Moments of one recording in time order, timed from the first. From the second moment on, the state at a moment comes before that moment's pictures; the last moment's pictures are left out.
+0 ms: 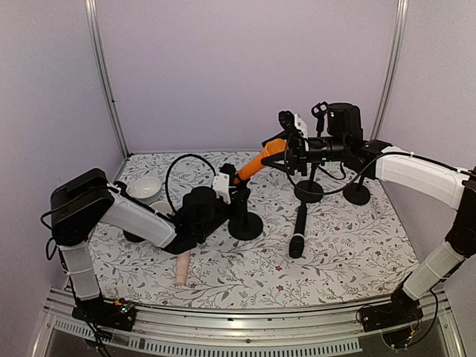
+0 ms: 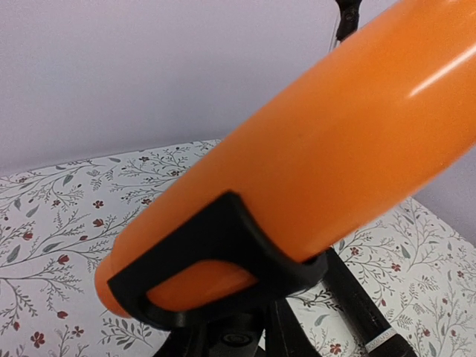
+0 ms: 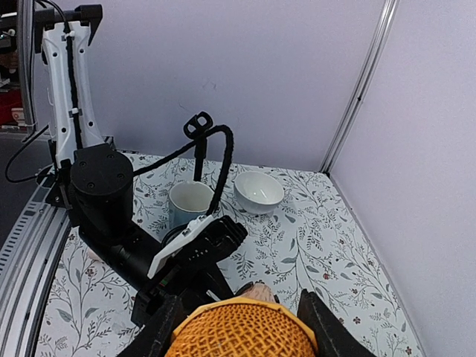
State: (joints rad) left arm -0.98 1.89 0.88 0.91 -0.38 -0.22; right arm 0.62 1.56 1.28 -0.02 -0.77 -0.43
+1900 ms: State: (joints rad) left arm -1.00 1.90 0.85 0.96 -0.39 -0.17; right arm 0.68 1.64 1.21 0.06 -0.66 -0.43
